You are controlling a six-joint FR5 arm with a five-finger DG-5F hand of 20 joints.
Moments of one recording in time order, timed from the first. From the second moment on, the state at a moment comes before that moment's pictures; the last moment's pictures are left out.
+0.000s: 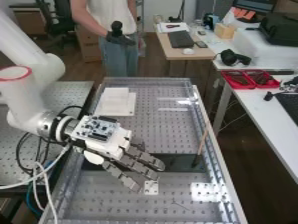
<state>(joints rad) 1.39 -2.00 -2.07 -2.31 -1.45 -0.65</state>
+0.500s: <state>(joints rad) 1.34 -2.03 -2.04 -2.32 -1.59 -0.73</state>
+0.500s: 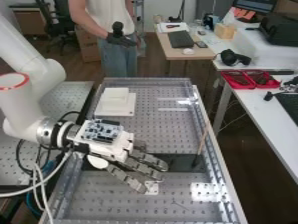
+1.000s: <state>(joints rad) 1.31 -2.03 -2.02 -2.36 -1.69 -0.81</state>
